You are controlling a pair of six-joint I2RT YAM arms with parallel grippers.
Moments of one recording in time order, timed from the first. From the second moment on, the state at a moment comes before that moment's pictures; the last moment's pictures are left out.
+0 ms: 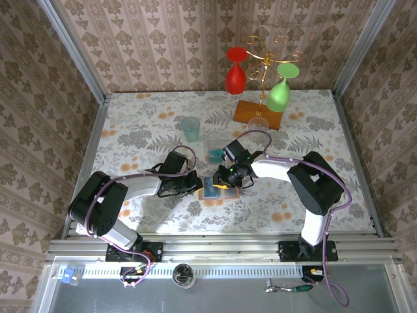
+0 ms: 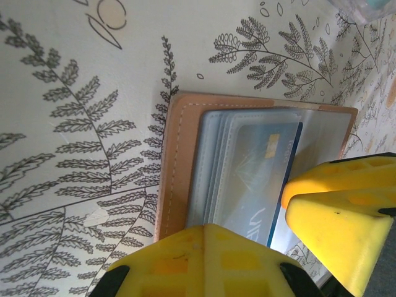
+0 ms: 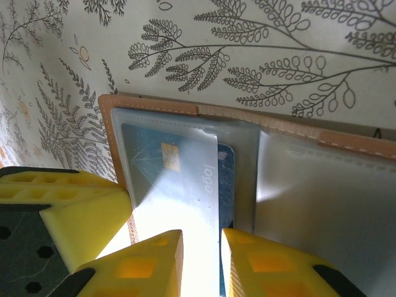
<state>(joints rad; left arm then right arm) -0.61 1.54 0.61 -0.04 0.49 -0.92 0.64 1.82 1.02 -0.29 -0.46 0.81</state>
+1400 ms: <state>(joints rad) -0.61 1.50 0.68 -0.16 0.47 -0.87 0.65 1.78 1.04 -0.36 -0.41 0.76</state>
